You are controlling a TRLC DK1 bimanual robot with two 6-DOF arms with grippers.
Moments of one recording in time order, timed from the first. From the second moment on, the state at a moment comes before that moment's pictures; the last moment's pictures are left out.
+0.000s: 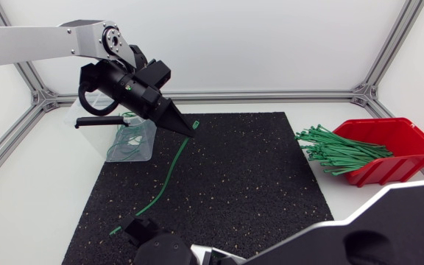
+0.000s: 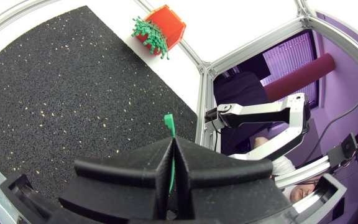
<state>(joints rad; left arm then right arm) -0.30 2.04 1.76 -1.40 1.06 0.71 1.31 2.09 0.77 0.99 0.47 -1.59</state>
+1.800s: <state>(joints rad) -0.28 1.76 1.45 -1.33 1.11 0.76 1.33 1.34 0.84 -0.05 0.35 -0.42</state>
